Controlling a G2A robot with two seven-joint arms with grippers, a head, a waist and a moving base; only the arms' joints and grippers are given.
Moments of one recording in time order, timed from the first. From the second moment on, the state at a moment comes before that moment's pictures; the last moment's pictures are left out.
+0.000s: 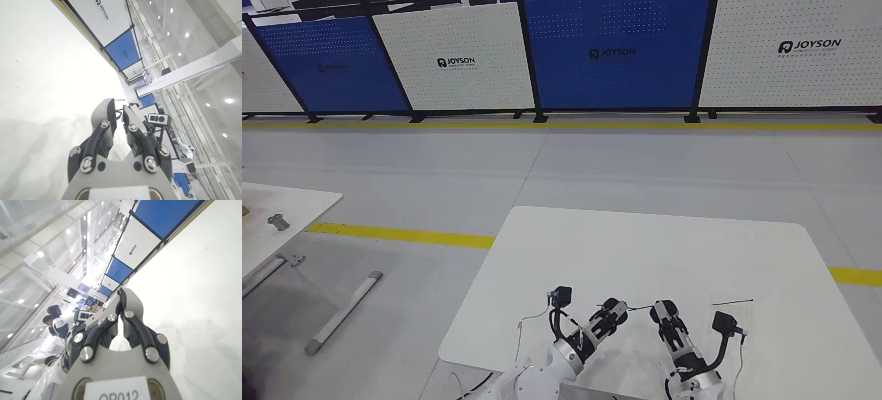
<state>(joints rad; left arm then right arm) 1.57 -1.23 -0.99 -1.68 0.16 -0.13 0.00 -1.66 -1.32 1.14 -1.64 -0.41 -0.23 -0.05</state>
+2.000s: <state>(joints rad) 1.61 -1.24 -1.04 -1.81 -0.17 -0.08 0.04 -1.71 -1.30 1.18 -1.72 -0.76 -0.15 -0.04</state>
